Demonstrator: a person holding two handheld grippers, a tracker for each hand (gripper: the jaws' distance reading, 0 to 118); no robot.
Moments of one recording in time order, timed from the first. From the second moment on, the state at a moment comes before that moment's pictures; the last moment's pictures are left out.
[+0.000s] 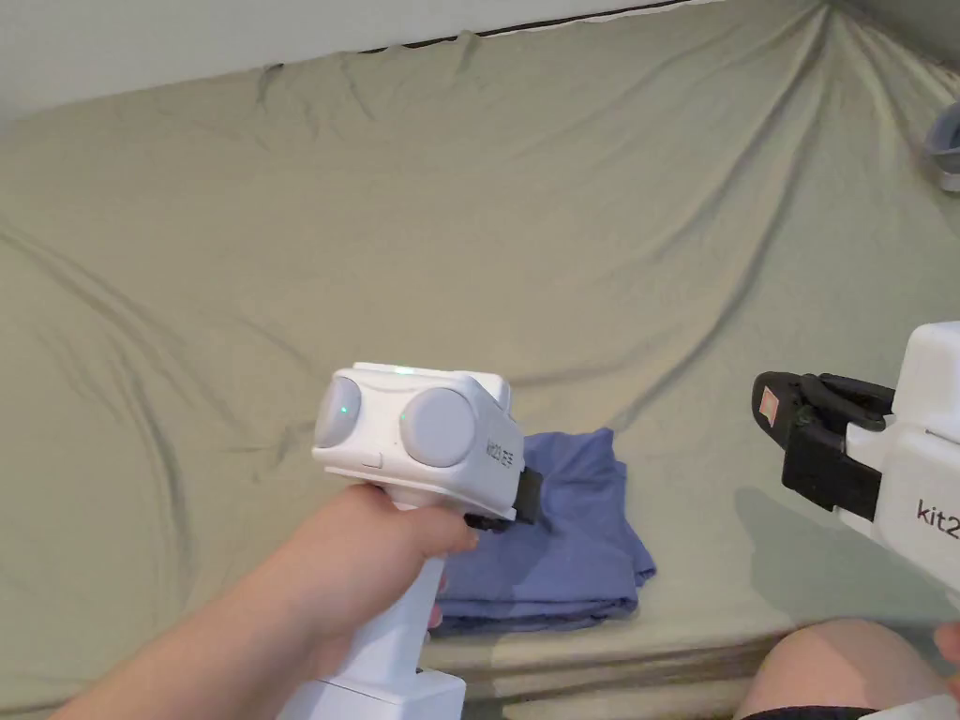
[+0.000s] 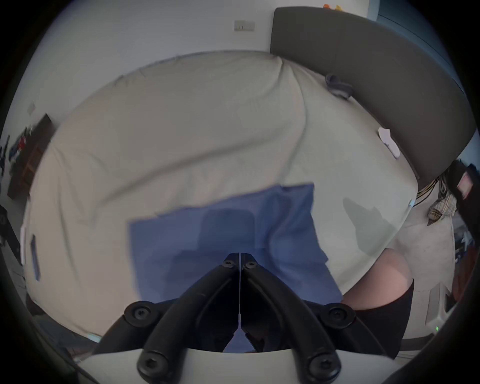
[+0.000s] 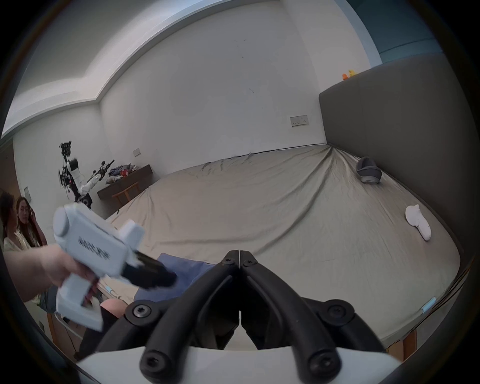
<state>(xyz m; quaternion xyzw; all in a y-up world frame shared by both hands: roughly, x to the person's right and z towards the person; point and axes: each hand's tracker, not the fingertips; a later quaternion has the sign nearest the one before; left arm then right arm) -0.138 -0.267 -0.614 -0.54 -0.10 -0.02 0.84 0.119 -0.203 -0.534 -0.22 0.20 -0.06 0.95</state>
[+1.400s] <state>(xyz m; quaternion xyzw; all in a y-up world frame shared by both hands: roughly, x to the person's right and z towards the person) -0.408 -0.323 -0.586 -0.44 -0.25 0.45 0.74 0.027 -0.333 -0.692 -0.56 0.33 -0.11 0.75</state>
